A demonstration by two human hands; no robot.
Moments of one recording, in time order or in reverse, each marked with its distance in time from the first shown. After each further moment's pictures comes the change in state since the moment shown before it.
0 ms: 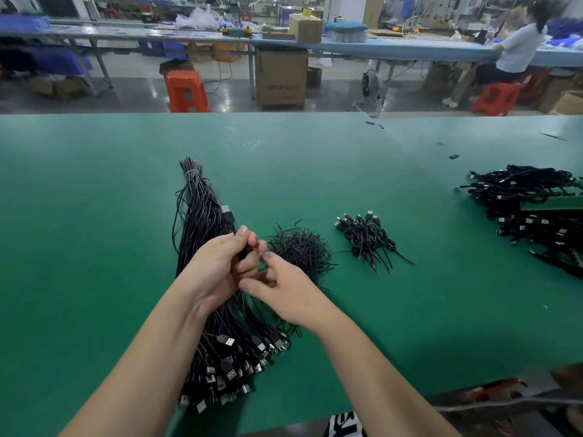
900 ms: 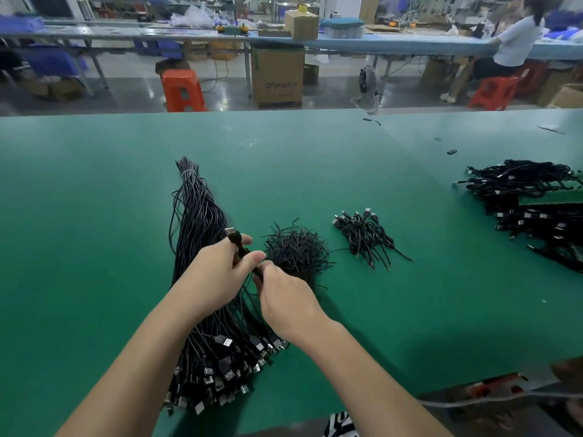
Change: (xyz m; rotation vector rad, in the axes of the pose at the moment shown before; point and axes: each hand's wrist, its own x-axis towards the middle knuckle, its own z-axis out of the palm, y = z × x) left_hand -0.015 0.010 0.007 1.449 0.218 0.185; right_hand -0.007 0.006 0.014 -0.630 0.141 -0.105
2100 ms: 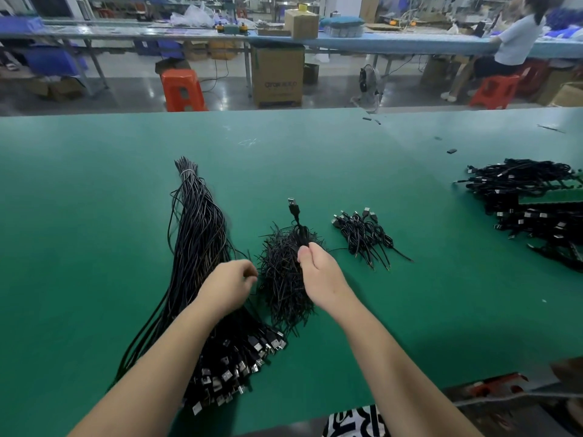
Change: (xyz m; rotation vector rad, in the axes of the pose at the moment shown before) left_hand 0.033 -0.050 0.074 0.113 -0.153 -0.089; right_hand 0.003 0.043 -0.037 0.475 0.119 0.355
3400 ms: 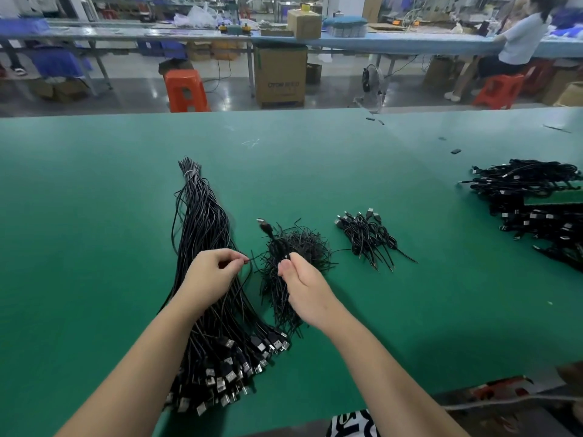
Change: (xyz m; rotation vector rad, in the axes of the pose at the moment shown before) left_hand -0.019 -0.007 -0.035 -0.519 0.154 -0.080; right_hand -0.013 0.000 0.024 0.152 -0.171 -0.129
